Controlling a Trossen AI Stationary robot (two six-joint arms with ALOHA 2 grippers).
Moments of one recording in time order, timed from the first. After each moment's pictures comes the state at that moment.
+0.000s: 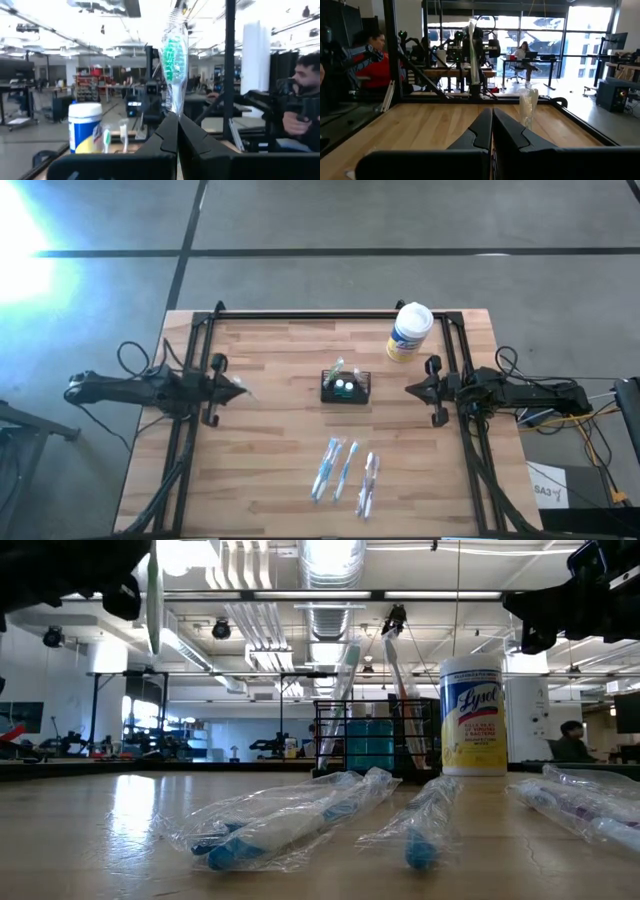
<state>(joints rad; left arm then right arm) -0.08 0.26 0.11 0.37 -0.03 0.00 -0.02 0.10 0.01 0.21 -0.03 0.01</state>
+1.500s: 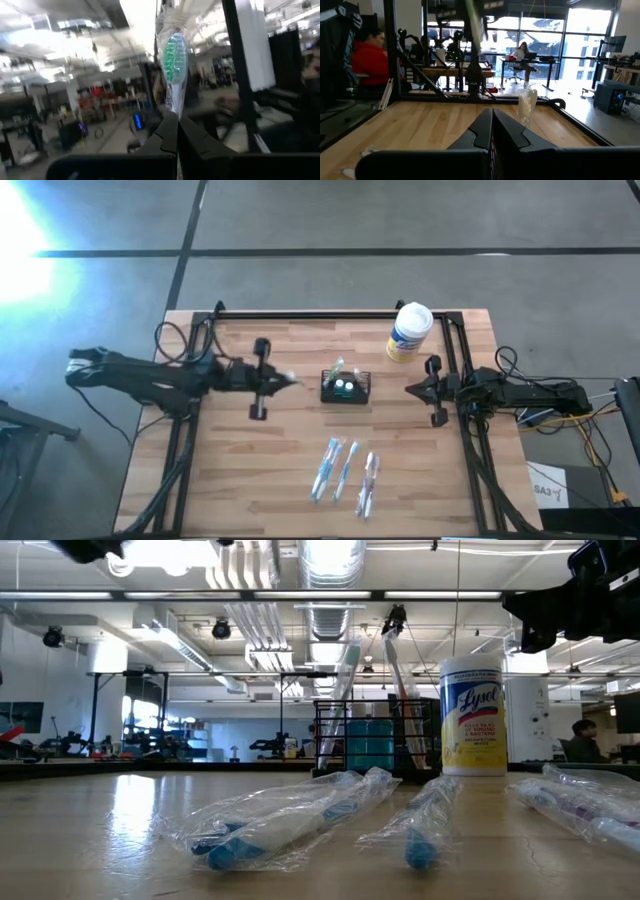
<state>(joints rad) -0.02 1.05 0.65 0.76 0.08 0.19 -0.02 0.10 0.01 0.22 -0.03 -0.01</state>
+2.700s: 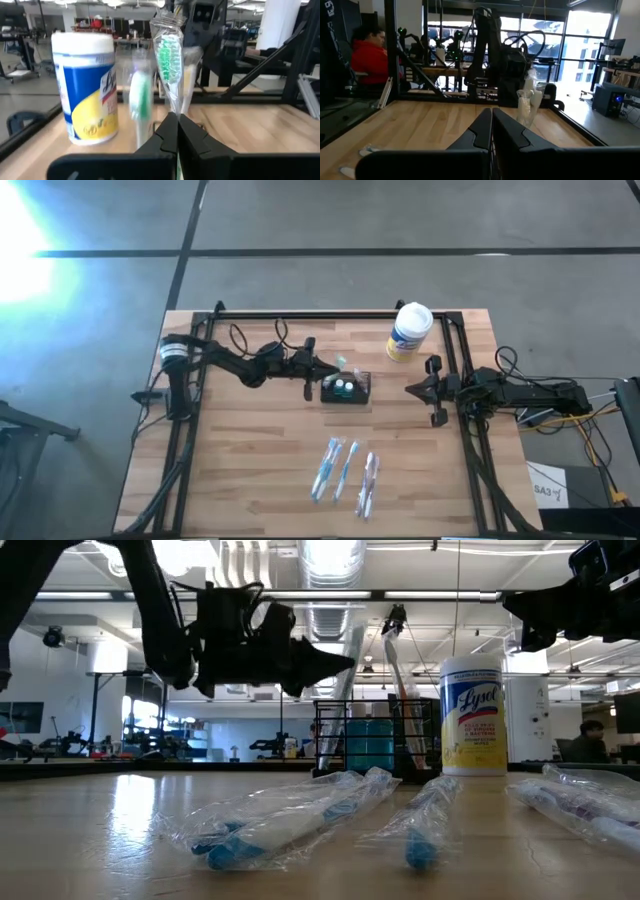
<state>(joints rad) 0.29 1.86 0.71 1.25 0.32 -0.03 -0.02 0.10 0.01 0.22 -0.03 -0.03</state>
